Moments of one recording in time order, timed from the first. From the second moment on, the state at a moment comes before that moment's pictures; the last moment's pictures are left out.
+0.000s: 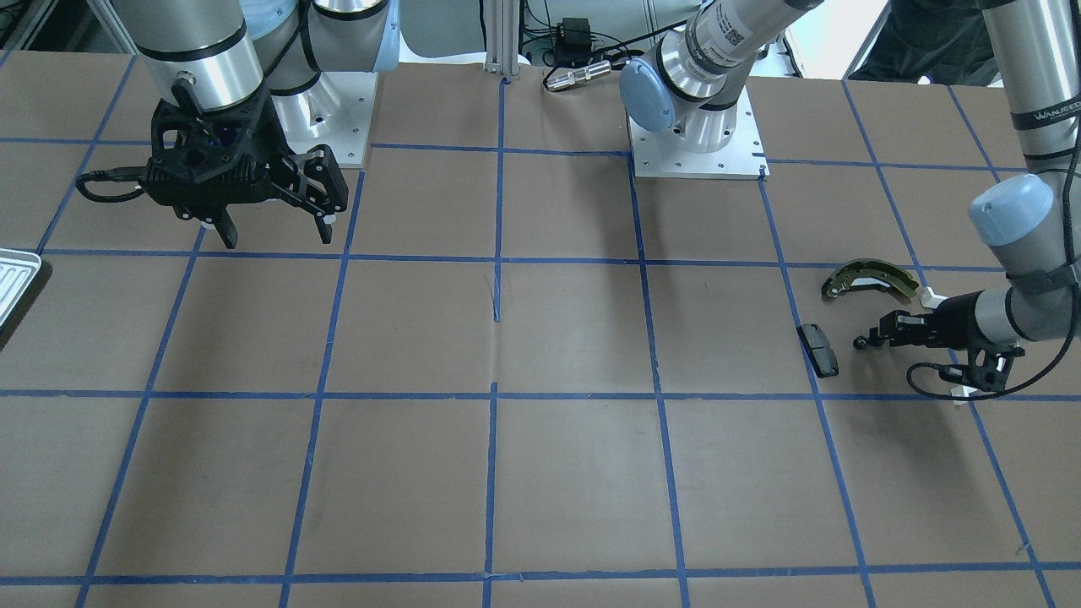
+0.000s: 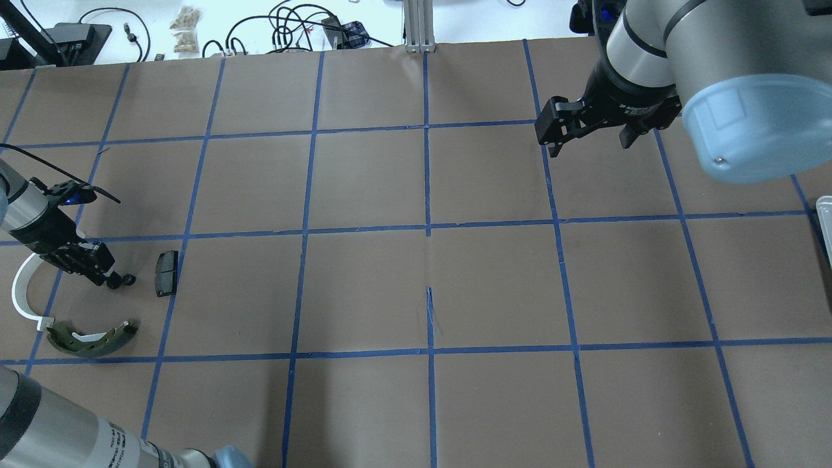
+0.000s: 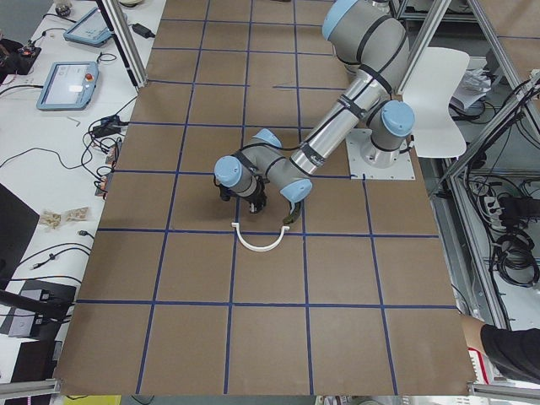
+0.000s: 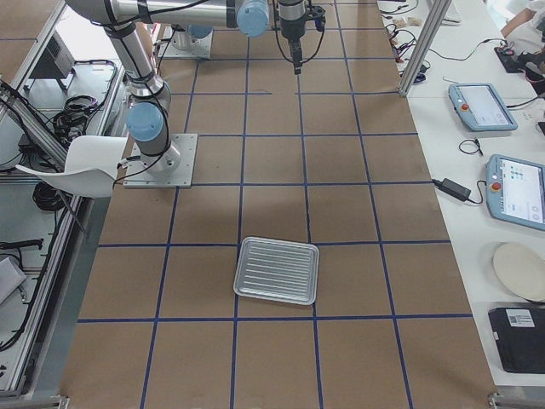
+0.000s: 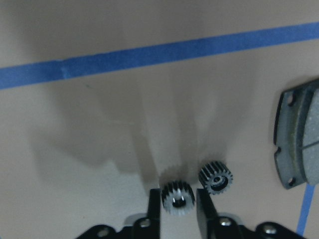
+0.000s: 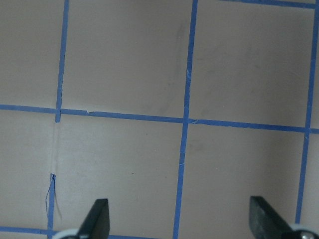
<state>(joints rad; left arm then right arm) -0.87 -2.05 -1.74 -1.28 1.62 0.82 1.62 -1.59 1.67 -1.80 -1.57 -0.03</state>
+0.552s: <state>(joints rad) -0.96 -2.00 -1.63 -1.36 1.63 0.70 1.62 -1.54 1.61 -1.79 -1.55 -0.04</state>
